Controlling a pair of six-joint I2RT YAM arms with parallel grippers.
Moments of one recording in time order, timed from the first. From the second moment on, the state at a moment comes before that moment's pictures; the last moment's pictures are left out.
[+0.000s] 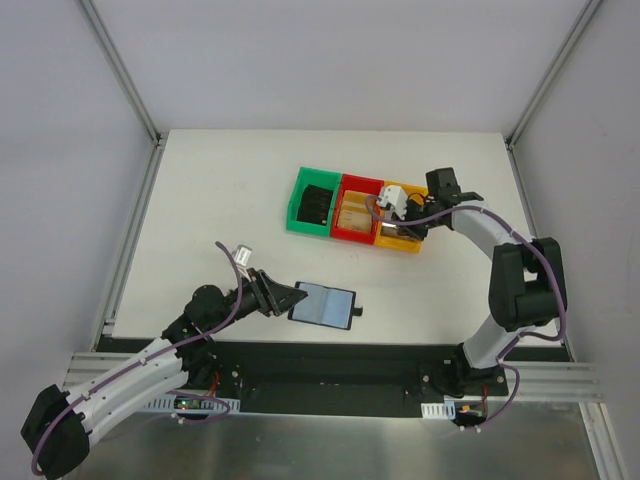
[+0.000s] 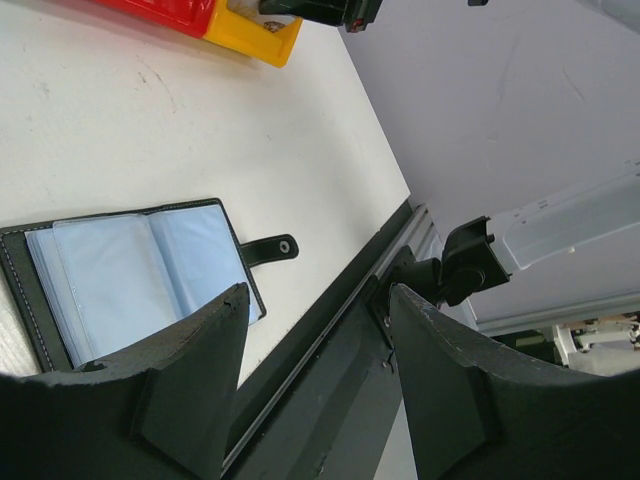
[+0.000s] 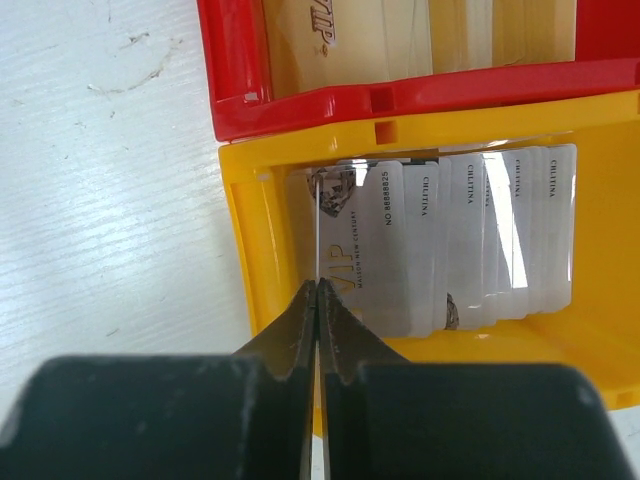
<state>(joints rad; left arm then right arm) -0.74 0.49 0.06 0.34 0.23 -0.94 0.21 1.66 1.12 -0.54 -0.53 -1.00</state>
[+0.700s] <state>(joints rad) -0.74 0.49 0.06 0.34 0.22 -0.94 0.21 1.71 1.14 -0.52 -0.48 -0.95</state>
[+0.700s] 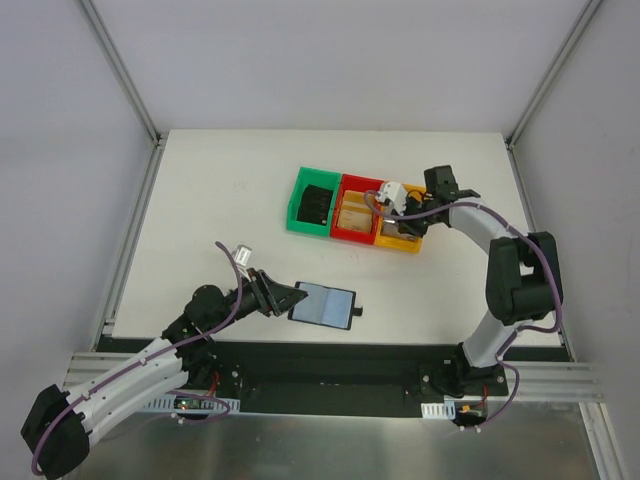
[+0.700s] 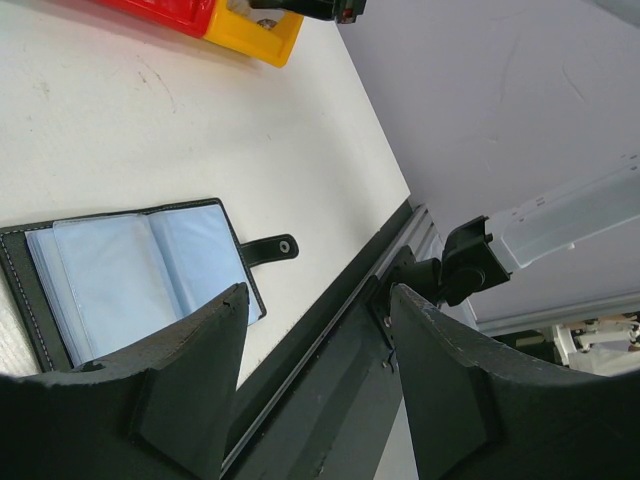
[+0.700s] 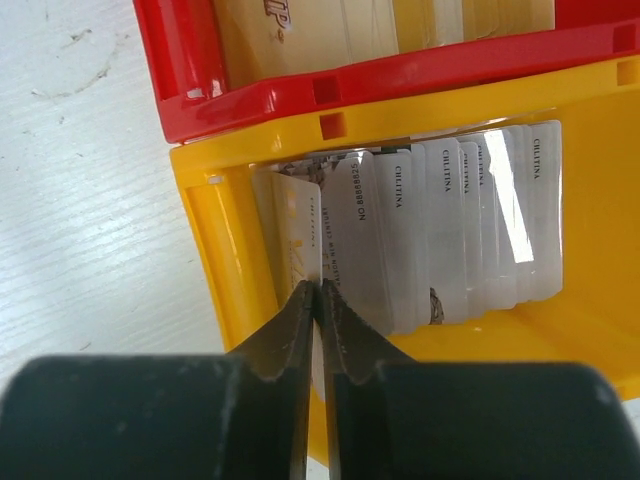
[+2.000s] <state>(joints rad) -0.74 0.48 0.08 0.19 0.15 -0.92 0.50 1.31 1.15 -0.14 -0.14 -0.40</state>
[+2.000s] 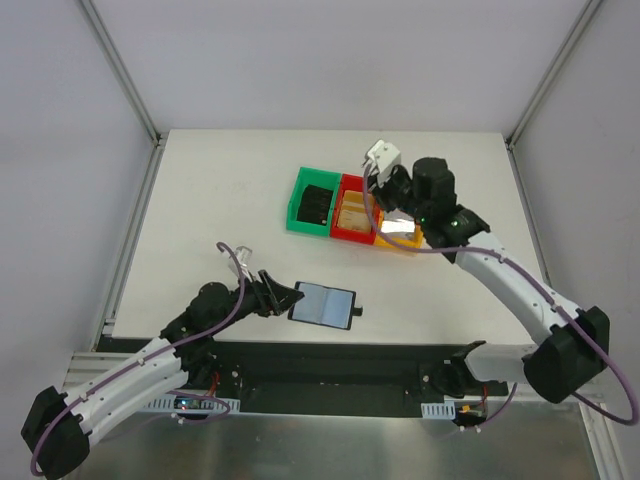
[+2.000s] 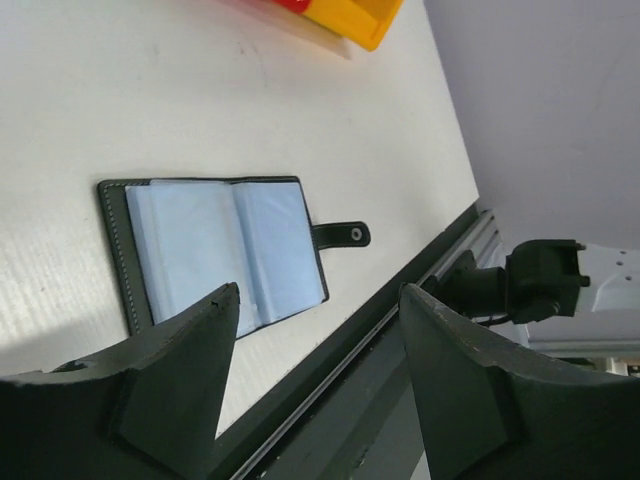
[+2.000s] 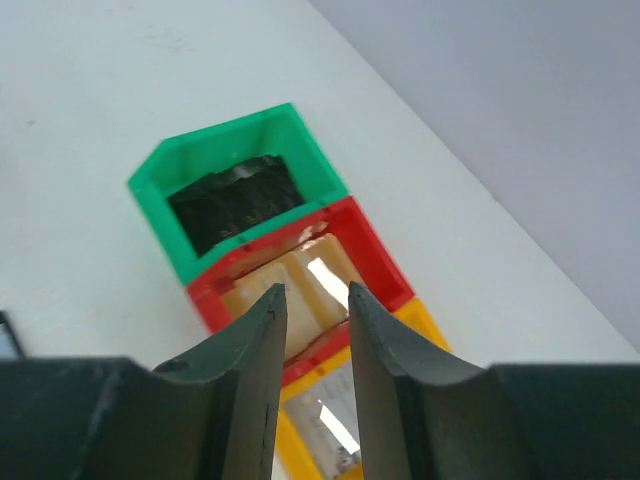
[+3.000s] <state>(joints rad) -0.74 0.77 0.27 -0.06 0.22 -0.82 1.01 1.27 0.91 -0.54 0.45 0.41</state>
